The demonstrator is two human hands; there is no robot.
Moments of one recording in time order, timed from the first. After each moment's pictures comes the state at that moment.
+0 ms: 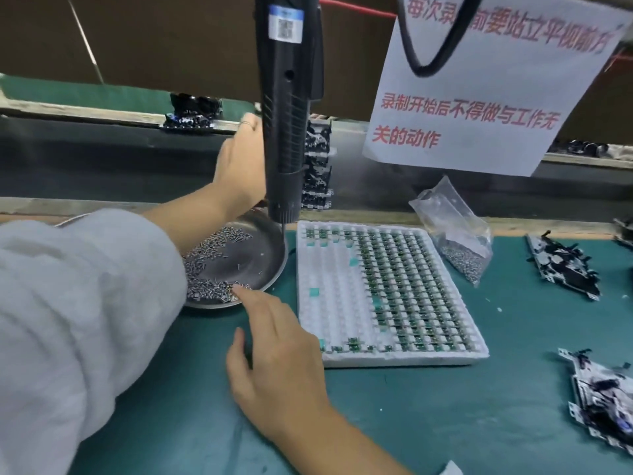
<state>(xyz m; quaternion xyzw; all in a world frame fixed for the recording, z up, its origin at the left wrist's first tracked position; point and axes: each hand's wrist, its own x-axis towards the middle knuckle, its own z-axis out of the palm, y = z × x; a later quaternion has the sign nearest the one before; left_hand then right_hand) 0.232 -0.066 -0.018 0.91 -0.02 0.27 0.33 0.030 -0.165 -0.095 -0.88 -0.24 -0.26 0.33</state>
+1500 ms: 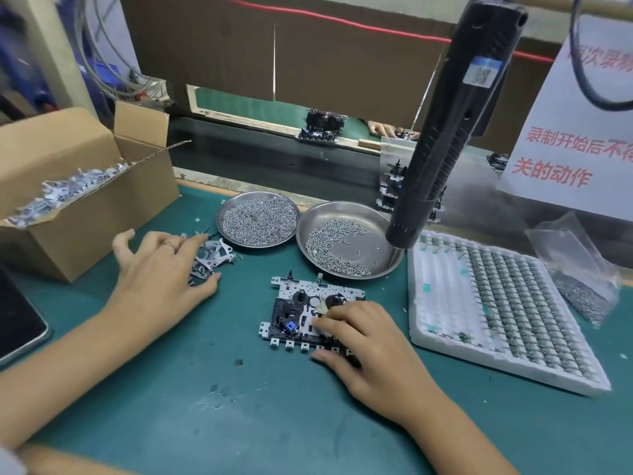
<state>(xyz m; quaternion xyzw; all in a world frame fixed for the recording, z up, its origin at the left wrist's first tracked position) -0.019 0.124 -0.090 0.97 0.14 0.20 -0.01 0.015 -0.166 -0.101 -0.83 -0.48 -0.16 0.21</state>
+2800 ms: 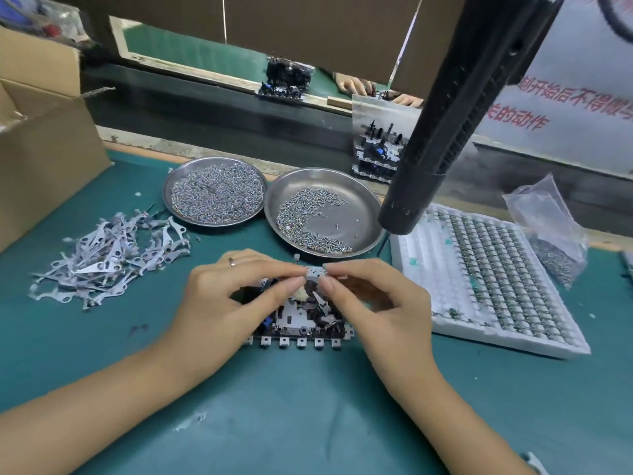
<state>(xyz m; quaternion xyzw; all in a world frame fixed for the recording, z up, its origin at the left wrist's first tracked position) -0.013 0.024 -0.086 0.81 -0.14 0.28 0.50 0.015 -0.150 -0.084 -0.72 -0.25 -0.11 0.64</state>
